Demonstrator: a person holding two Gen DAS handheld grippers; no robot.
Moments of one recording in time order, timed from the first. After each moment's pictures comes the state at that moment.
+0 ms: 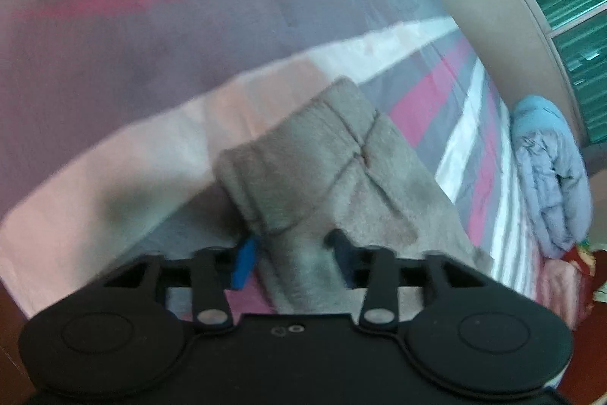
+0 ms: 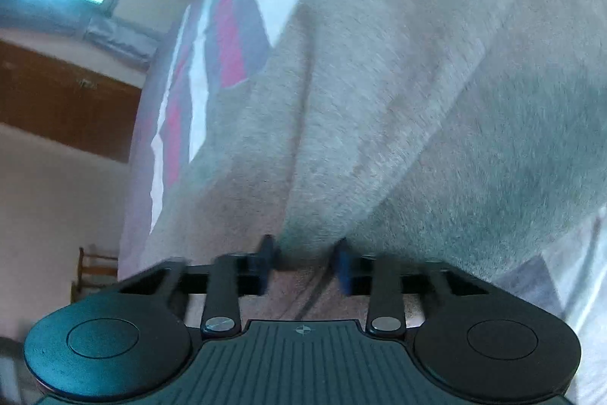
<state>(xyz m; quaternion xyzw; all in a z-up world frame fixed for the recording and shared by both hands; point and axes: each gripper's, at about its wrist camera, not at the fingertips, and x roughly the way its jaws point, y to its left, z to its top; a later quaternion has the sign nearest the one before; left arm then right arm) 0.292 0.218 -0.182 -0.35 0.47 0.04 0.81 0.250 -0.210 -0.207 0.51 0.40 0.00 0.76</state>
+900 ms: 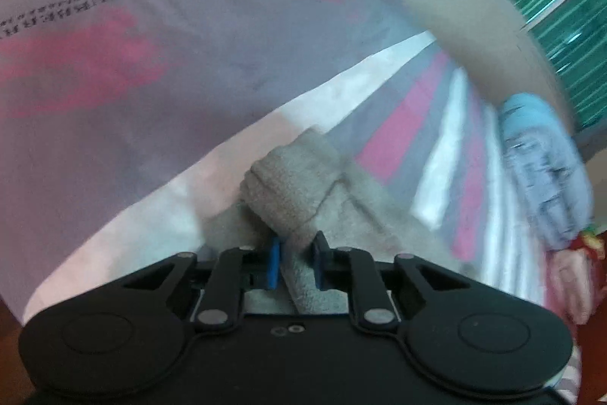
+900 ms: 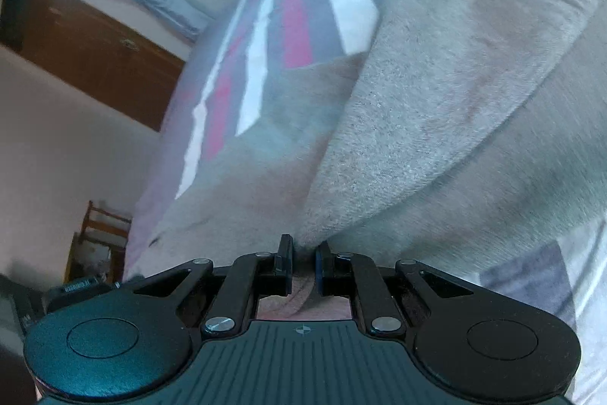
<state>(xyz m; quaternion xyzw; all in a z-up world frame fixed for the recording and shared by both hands) 0.304 0.221 -0.153 -0.31 0.45 0.03 0.84 0.230 -0.177 -0.170 0.42 0.39 0.06 0.82</state>
